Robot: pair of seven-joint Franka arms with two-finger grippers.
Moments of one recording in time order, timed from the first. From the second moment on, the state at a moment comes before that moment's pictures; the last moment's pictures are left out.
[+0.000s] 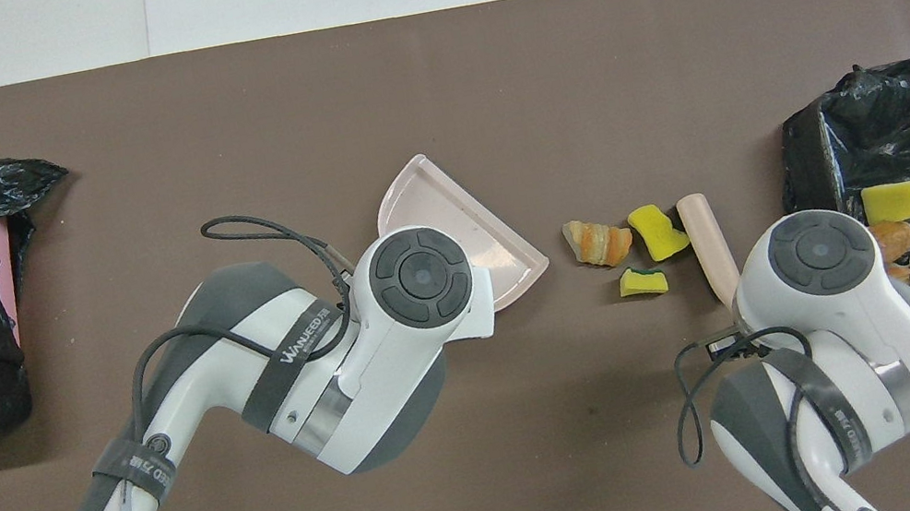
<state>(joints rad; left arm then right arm) -0.62 0.24 -0.08 -1.81 0.19 1.92 0.29 -0.04 -0.11 0.28 -2.37 -0.17 1.98 0.18</state>
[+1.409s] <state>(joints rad) -0.64 0.18 -0.09 -1.91 0.21 1.91 0.47 0.24 -0.01 0.28 -2.26 0.35 2.11 0.15</state>
